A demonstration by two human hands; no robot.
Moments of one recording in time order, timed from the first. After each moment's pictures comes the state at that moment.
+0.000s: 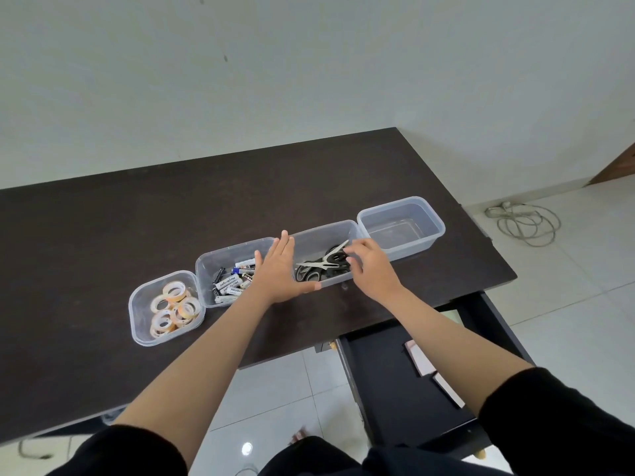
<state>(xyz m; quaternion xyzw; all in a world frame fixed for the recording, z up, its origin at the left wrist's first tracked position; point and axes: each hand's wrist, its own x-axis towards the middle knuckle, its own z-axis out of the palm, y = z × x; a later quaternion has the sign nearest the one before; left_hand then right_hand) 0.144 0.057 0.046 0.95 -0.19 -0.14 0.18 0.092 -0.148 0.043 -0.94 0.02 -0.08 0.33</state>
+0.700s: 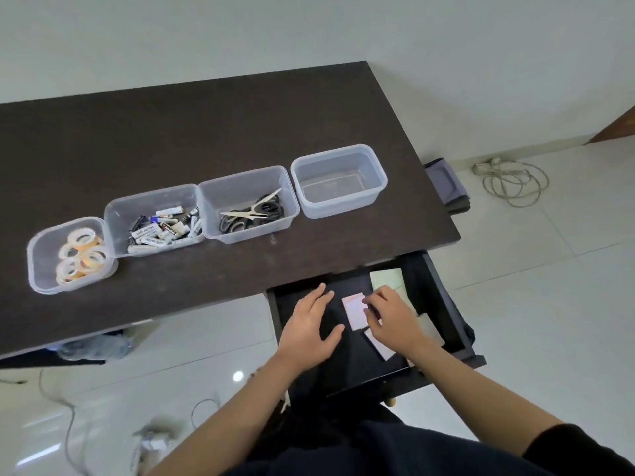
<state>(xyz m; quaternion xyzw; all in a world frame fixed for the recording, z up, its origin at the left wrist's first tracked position) -0.058 -0.097 -0.028 0.90 -0.18 -0.16 0.36 -0.080 -0.308 -0.054 -0.97 -0.01 0.04 0.26</state>
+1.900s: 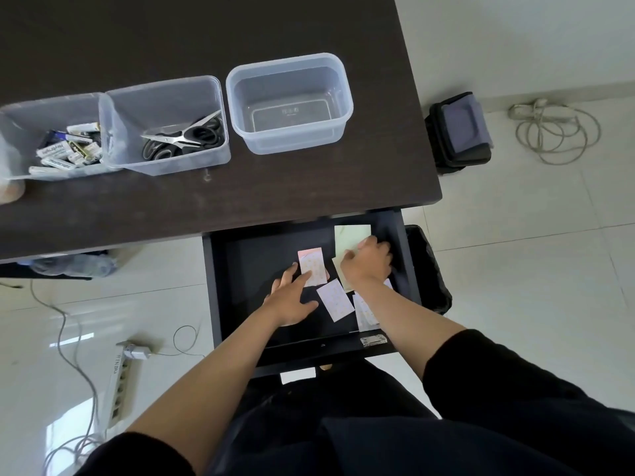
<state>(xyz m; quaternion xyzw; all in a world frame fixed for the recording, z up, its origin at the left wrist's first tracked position) -0.069 -0.187 -0.104 0.86 -0.03 -0.47 0.21 -0.036 -0.355 -0.116 -0.88 0.36 0.18 0.25</state>
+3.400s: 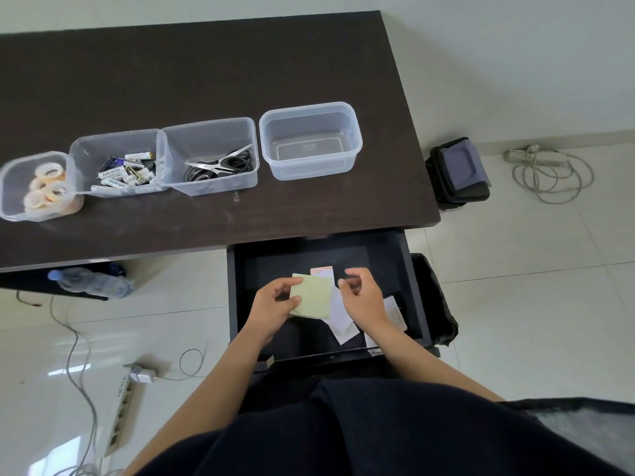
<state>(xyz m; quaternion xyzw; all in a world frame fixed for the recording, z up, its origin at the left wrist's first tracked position) -0.085 -0.156 -0.043 0.68 0.21 -0.25 0.65 -0.089 -0.336 -0.063 -0.78 0.24 0.13 0.56</state>
